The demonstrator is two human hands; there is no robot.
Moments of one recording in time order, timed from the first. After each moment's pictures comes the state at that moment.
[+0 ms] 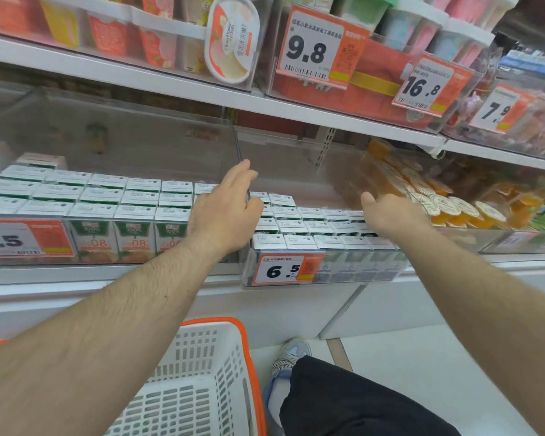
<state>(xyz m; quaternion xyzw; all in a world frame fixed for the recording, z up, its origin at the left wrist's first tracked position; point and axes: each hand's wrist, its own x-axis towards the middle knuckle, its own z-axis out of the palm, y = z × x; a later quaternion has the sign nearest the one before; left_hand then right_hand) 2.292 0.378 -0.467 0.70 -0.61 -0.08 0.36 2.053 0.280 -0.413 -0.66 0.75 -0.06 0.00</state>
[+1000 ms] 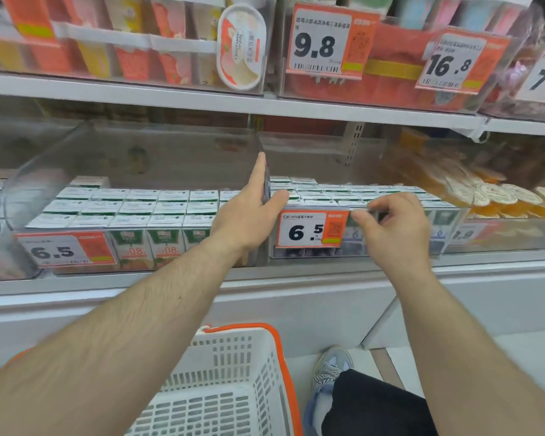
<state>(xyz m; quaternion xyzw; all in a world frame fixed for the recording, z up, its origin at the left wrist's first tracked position) 2.295 0.379 -0.463 0.72 -0.56 -0.17 0.37 2.079 0.320 -0.470 -0.70 0.52 -0.47 0.10</state>
